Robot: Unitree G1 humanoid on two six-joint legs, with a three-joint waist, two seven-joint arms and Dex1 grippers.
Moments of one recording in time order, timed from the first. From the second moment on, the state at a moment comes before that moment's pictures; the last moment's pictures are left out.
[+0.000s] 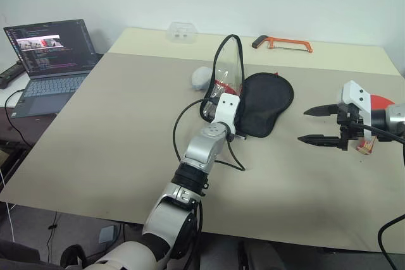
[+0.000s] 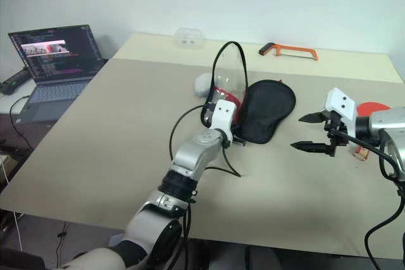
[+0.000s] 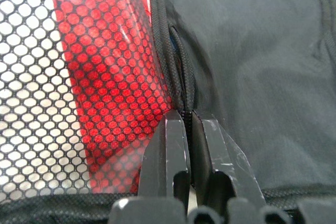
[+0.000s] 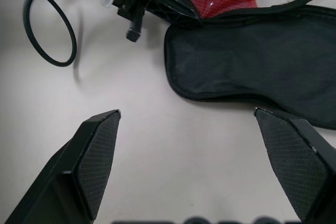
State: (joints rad) left arm -0.81 -0.13 -0.15 0.50 -0.06 0.59 -0.05; right arm -0.52 -1.00 -0.02 0.00 0.34 0.53 1.28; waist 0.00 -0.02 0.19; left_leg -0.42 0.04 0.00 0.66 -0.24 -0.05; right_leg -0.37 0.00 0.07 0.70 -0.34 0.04
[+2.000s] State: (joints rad) left arm -0.93 -0.13 -0.37 0.35 -0.33 0.55 -0.14; right arm -0.57 -1.01 0.00 0.01 0.35 0.53 1.27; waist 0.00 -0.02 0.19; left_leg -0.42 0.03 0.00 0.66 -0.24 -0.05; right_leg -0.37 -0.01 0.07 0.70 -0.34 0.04
